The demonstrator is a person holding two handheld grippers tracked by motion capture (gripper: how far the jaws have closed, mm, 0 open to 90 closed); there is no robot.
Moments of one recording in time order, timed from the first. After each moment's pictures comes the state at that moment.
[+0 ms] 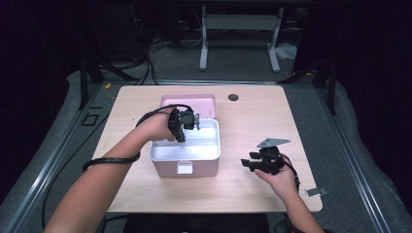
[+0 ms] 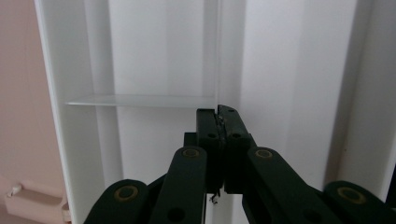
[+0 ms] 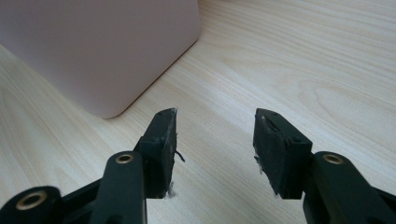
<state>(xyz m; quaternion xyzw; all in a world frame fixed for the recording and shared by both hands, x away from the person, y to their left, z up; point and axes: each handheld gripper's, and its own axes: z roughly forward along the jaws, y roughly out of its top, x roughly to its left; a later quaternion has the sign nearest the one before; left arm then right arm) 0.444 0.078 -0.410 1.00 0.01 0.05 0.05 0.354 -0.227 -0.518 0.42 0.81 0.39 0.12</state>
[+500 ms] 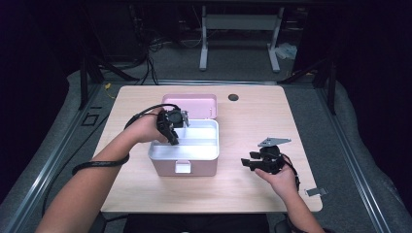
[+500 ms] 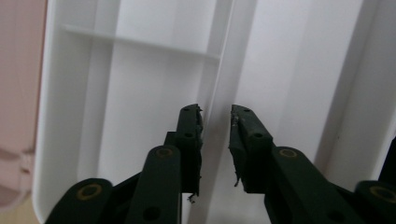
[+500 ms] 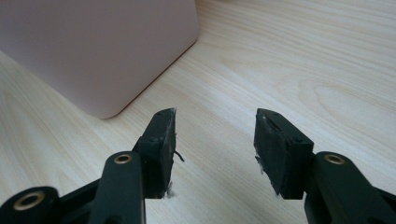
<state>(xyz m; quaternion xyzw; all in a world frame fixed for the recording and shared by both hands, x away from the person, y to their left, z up) 0.444 0.117 -0.415 0.99 0.10 0.03 0.09 0.357 -0.227 -0.518 0.42 0.81 0.40 0.11</state>
